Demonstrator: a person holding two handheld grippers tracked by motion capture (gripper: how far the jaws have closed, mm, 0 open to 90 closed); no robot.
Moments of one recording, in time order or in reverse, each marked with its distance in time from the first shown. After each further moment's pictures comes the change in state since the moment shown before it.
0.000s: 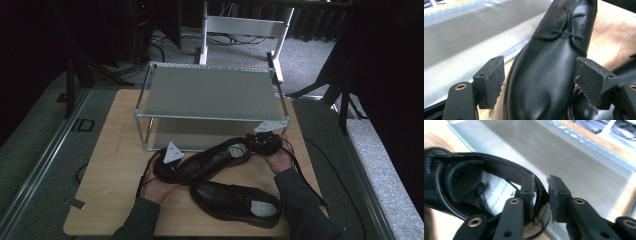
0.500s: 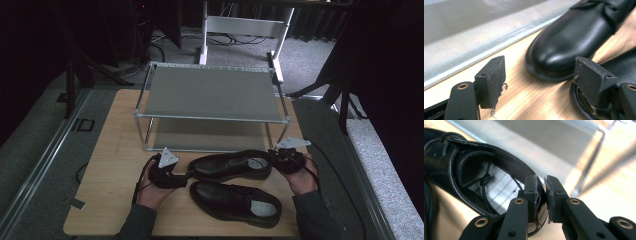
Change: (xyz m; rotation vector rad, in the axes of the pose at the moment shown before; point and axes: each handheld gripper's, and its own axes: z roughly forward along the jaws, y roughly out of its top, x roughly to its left) left arm 0.002 -0.020 0.001 0.033 0.006 -0.049; right arm 0.007 -0.047 -0.069 0.086 -0.133 0.118
